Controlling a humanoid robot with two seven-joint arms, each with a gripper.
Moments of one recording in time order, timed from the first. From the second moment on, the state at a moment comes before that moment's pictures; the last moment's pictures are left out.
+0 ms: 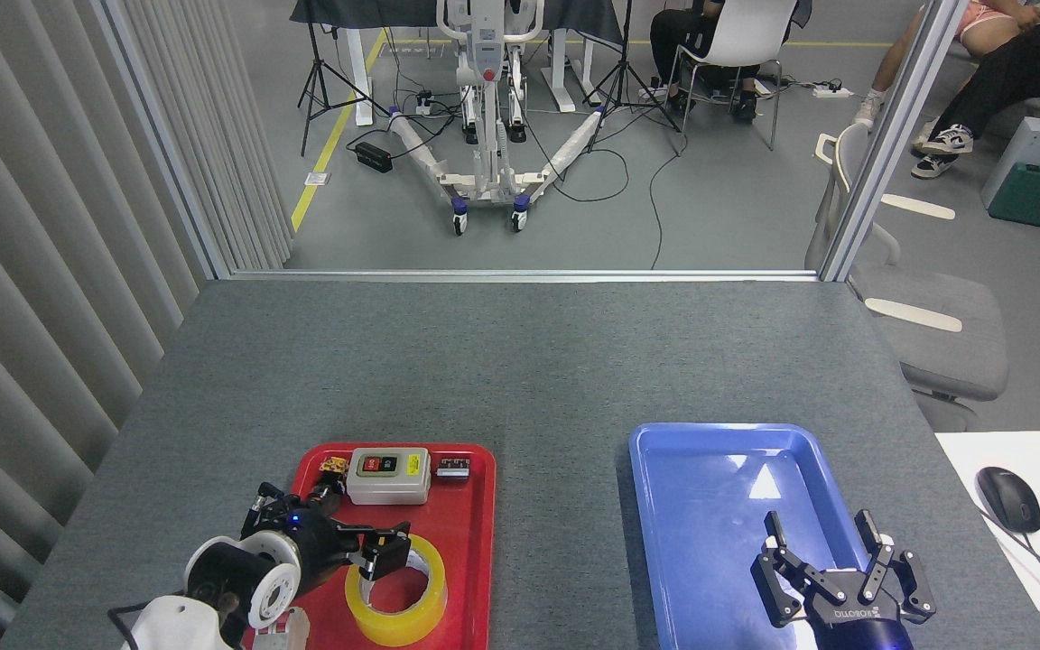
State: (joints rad) left arm -0.23 0.22 -0.22 -1.58 -1.19 -0.16 -0.90; right arm 0.17 -0.08 -0.09 -1.66 1.41 -0.09 -0.10
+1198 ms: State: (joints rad) left arm -0.35 0.21 -0.24 -1.34 -1.20 -0.26 -1.20; right arm 0.18 -0.07 -0.11 -1.66 1.42 -0.12 -0.11
